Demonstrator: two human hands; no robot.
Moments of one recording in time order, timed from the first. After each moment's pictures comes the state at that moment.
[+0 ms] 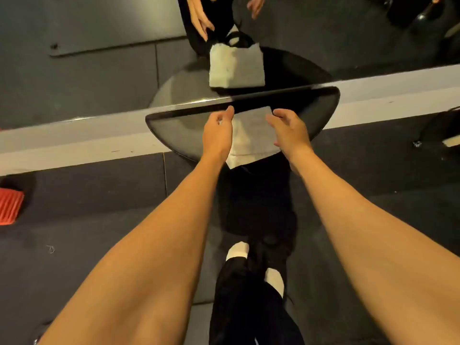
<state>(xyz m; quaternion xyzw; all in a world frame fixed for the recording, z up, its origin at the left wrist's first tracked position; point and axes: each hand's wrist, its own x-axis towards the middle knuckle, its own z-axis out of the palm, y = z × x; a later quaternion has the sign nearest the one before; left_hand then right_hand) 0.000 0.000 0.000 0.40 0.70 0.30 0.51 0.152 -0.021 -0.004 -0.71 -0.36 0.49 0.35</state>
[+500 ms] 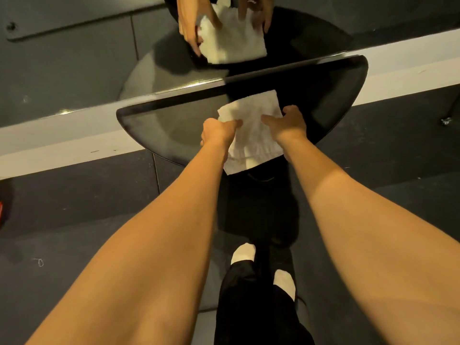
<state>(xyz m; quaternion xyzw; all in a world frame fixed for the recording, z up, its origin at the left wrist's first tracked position) 0.009 0.062 -0.117 0.31 0.78 0.15 0.51 0.149 0.046 -0.118 -0.81 -0.28 0.46 0.23</state>
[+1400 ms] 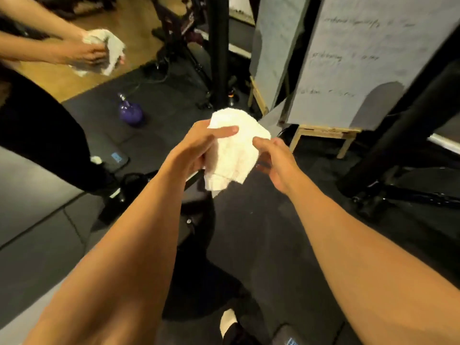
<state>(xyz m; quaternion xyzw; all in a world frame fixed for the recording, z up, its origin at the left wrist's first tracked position) 0.180 -0.049 0.331 0.64 0.31 0.11 0.69 0.302 -0.183 0.278 -0.65 -0.11 0.38 0.65</state>
